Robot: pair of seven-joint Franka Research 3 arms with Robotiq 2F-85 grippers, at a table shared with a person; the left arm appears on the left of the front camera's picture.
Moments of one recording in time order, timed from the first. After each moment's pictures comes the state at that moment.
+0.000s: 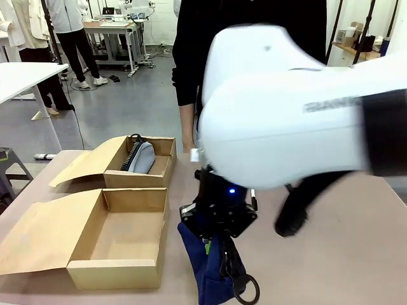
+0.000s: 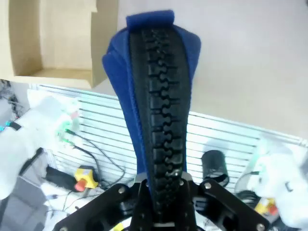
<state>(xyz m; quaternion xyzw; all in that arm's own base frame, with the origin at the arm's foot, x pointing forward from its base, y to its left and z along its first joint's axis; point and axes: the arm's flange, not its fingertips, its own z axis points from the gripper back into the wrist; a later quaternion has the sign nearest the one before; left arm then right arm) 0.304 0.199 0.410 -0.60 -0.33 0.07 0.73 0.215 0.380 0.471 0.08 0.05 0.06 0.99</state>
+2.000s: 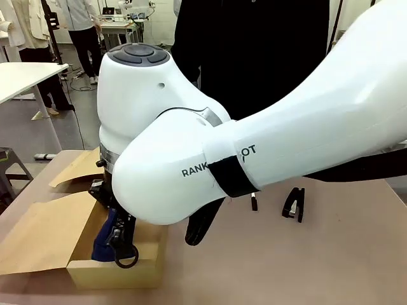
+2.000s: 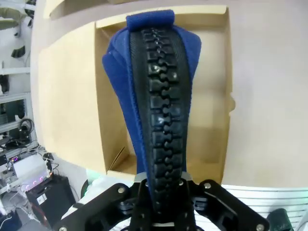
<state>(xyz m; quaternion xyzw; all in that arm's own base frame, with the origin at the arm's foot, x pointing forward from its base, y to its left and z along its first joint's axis) 0.304 0.200 0.409 -0.60 -0.33 0.07 0.73 0.263 0.545 0.443 0.14 -0.09 -0.01 0.99</state>
